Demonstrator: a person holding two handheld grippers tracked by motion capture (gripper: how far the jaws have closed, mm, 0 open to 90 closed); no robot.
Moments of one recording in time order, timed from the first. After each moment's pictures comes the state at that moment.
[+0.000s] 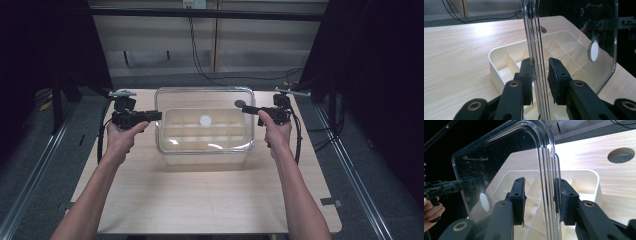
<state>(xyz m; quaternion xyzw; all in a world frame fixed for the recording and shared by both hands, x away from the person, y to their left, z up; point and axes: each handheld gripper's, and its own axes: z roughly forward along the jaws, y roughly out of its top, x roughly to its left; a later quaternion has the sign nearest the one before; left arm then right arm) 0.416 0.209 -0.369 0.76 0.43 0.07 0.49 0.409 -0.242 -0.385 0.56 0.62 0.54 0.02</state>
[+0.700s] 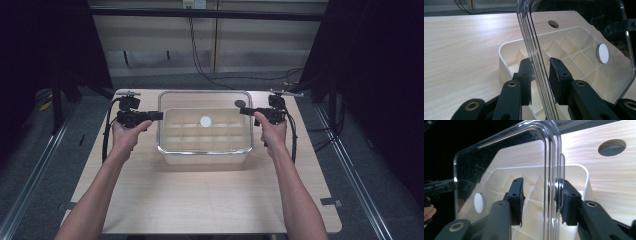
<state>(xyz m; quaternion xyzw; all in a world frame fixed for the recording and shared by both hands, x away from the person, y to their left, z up) 0.437 0.205 -0.388 0.76 0.46 0.06 0.46 0.428 -0.238 -0.405 0.59 0.63 0.51 0.02</state>
